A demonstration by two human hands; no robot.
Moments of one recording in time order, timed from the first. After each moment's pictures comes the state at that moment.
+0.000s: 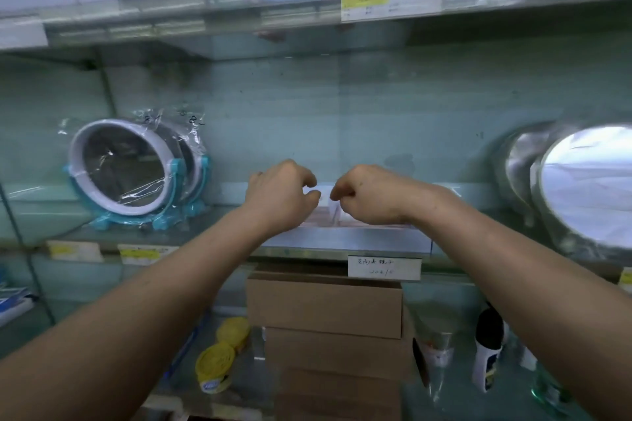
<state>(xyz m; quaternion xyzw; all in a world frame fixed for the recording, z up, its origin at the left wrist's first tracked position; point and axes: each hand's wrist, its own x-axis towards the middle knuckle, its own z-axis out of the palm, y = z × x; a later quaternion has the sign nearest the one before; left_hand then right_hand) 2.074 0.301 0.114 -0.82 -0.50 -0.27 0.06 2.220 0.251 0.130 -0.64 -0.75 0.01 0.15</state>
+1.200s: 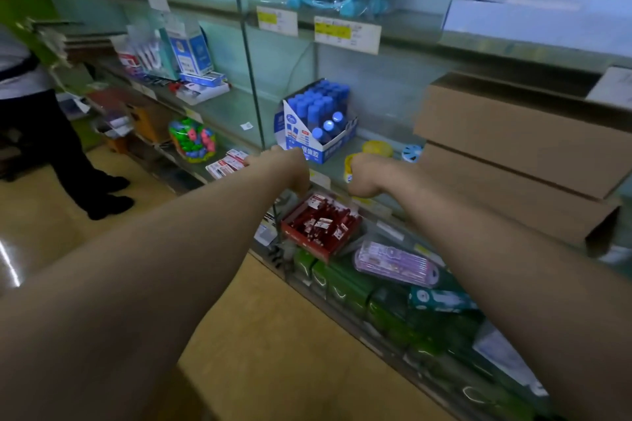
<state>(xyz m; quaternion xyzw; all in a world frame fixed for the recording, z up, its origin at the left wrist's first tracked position) 1.859 0.254 -0.109 -0.59 -0.79 0.10 -0.11 2.010 0.261 -0.090 -0.53 -0.84 0.09 -0.11</state>
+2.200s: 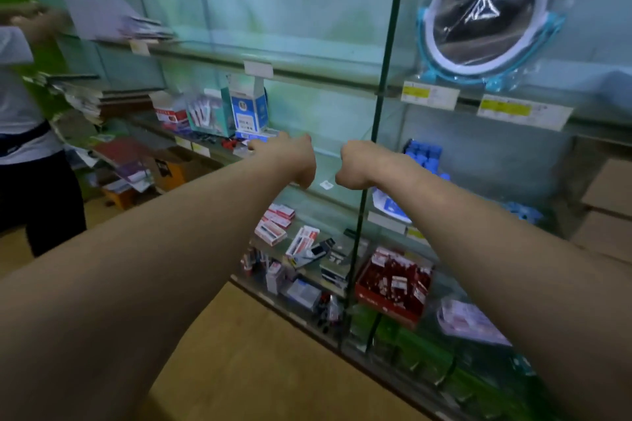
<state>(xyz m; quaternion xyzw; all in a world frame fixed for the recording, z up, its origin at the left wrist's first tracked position) 1.593 0.253 -0.012 -0.63 -0.77 0.06 0.00 1.712 0.248 -0.005 -0.58 -0.81 0.03 0.00</state>
